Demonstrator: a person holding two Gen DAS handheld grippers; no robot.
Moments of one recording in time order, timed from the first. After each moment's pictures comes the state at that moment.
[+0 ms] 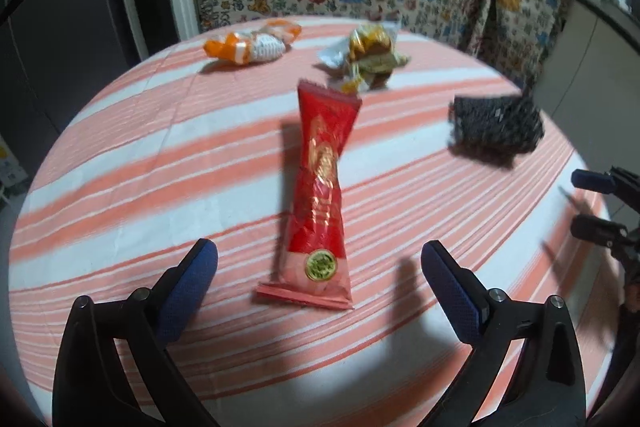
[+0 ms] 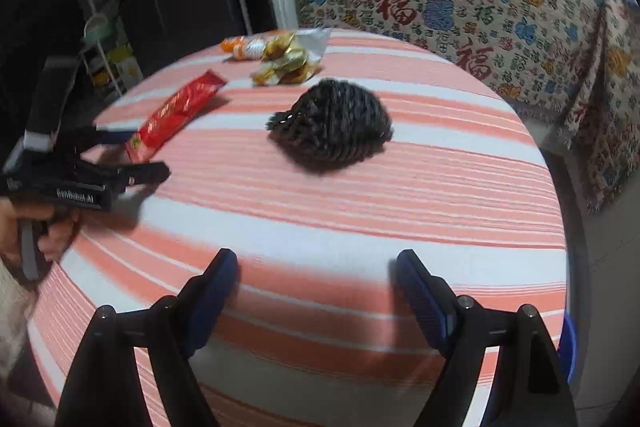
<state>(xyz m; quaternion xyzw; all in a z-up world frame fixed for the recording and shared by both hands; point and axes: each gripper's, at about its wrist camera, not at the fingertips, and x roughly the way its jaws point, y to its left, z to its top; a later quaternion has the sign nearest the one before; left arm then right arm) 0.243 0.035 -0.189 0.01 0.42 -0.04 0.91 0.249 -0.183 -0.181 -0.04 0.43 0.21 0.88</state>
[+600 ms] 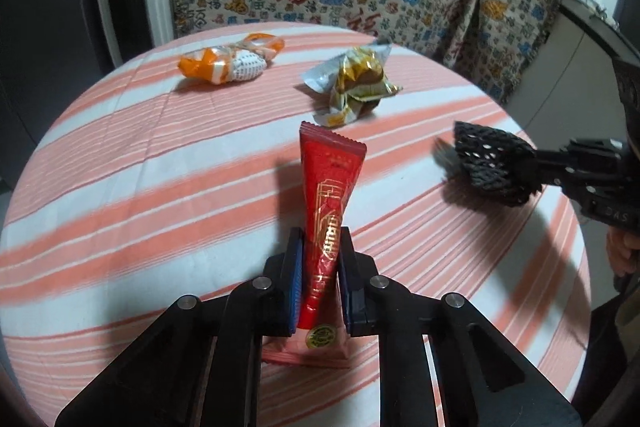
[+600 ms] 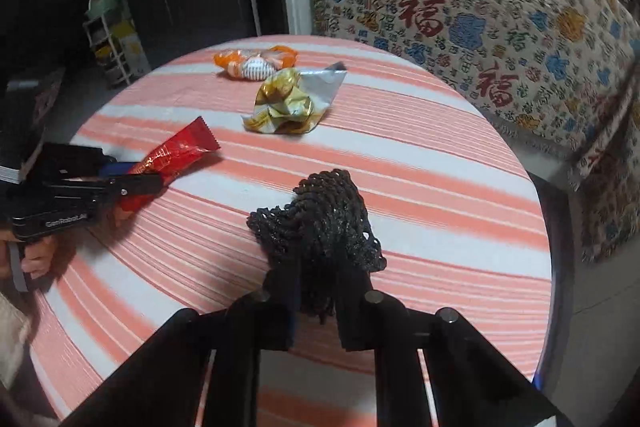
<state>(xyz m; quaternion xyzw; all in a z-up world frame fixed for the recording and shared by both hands) 0.273 0.041 -0.176 -0.02 0.43 -0.09 0.90 0.321 -0.143 -0.152 -0.09 0.45 0.22 0.86</state>
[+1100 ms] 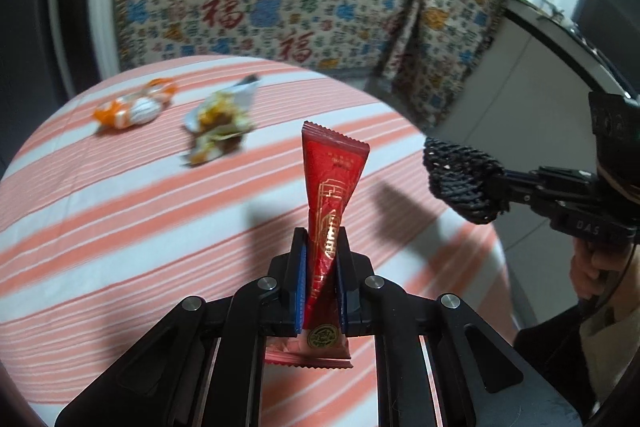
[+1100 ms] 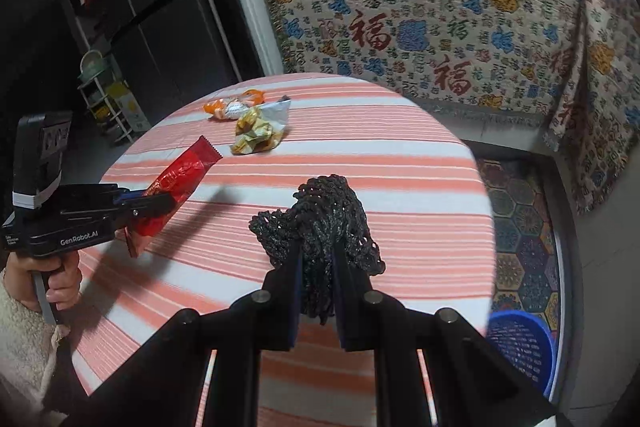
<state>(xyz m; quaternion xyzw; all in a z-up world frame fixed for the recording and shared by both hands) 0.253 -0.059 -0.131 -0.03 0.41 -0.17 0.89 0.269 -0.230 -0.115 0.00 0.42 0.20 0.89</state>
